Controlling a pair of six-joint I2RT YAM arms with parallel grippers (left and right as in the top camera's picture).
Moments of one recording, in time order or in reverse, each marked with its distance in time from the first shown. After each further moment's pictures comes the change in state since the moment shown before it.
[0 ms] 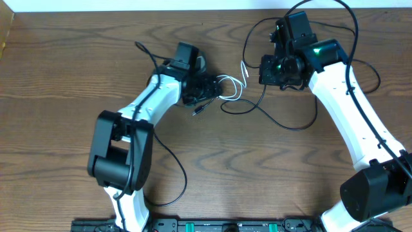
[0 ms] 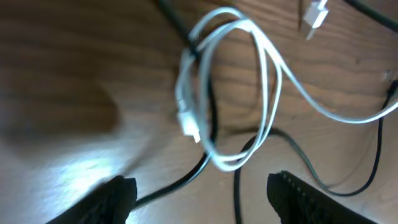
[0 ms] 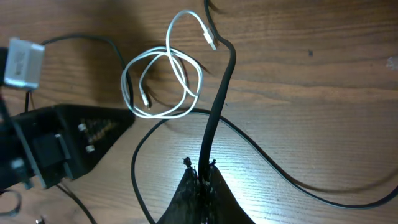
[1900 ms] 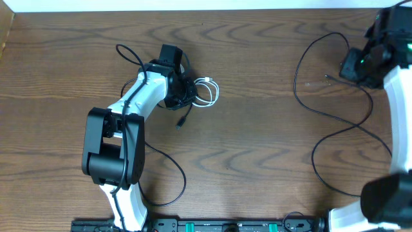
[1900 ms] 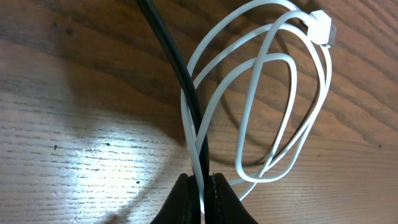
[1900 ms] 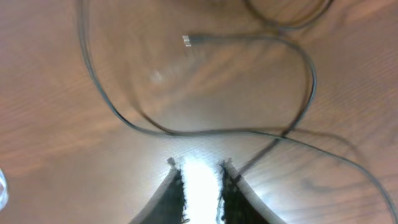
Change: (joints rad) left arm 0.107 0.015 0.000 -0.159 -0.101 -0.045; right arm -0.447 -0.049 0.016 -0.164 0.181 -0.106
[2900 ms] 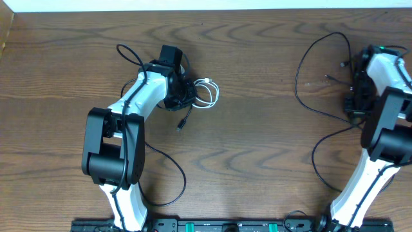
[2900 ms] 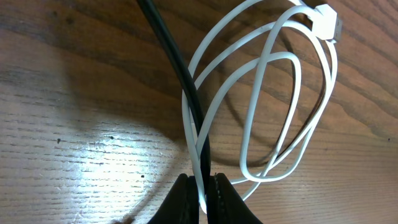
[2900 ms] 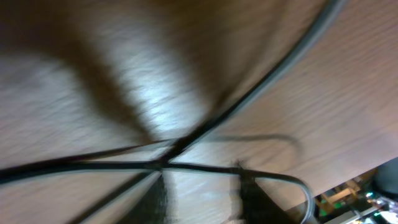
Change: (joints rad) left arm 0.000 0.000 0.000 -0.020 0.000 0.022; right arm -0.163 0.527 0.000 -0.142 0.316 -0.232
